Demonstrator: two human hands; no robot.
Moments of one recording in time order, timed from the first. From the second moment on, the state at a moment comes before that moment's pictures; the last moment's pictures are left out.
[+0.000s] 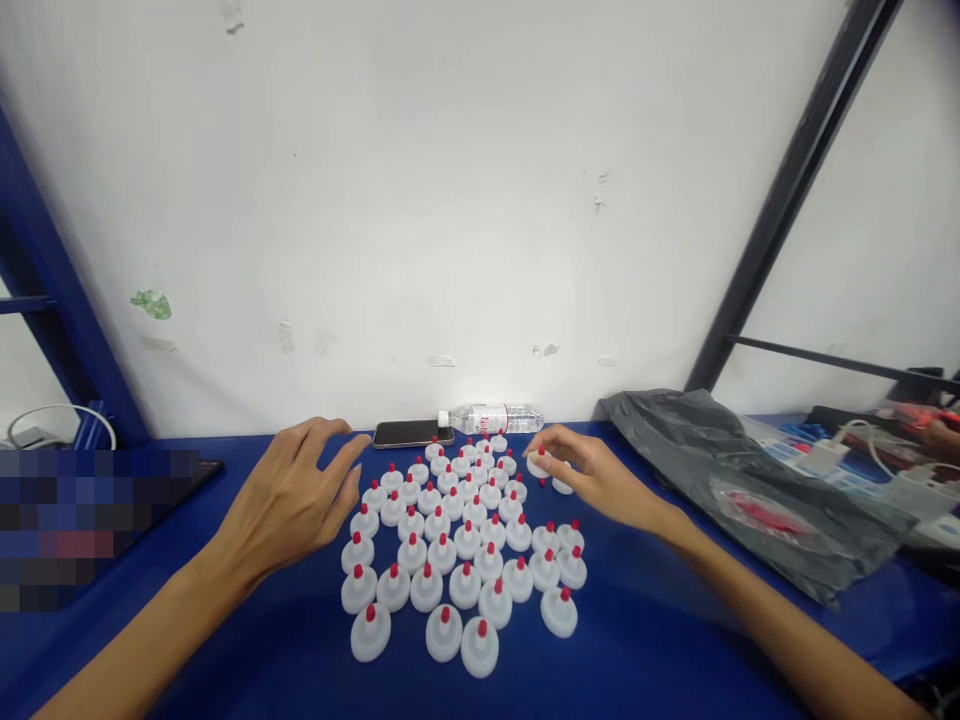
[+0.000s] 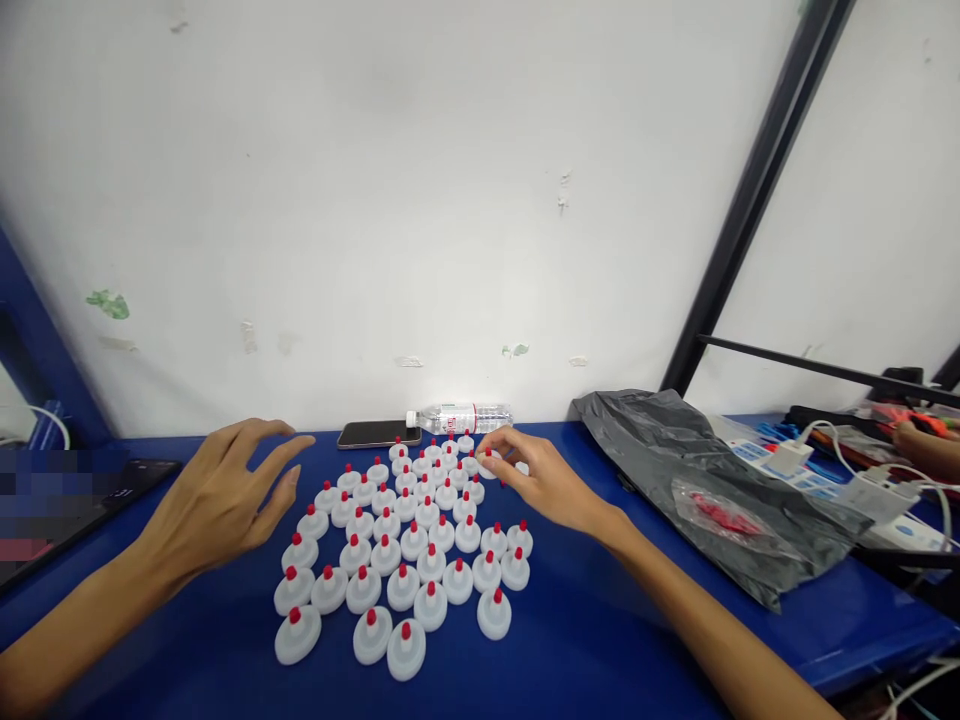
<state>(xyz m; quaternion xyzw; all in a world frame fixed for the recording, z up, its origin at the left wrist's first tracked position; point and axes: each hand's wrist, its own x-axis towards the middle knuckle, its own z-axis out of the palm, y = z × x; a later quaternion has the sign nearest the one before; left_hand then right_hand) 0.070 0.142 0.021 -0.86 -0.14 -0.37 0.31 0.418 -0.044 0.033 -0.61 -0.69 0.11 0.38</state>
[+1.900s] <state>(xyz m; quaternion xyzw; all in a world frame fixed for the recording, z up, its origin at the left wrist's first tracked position) 0.010 0.099 -0.034 -0.86 -0.47 -0.16 -0.13 0.420 -0.126 -0.006 -0.74 -0.54 0.06 0.39</state>
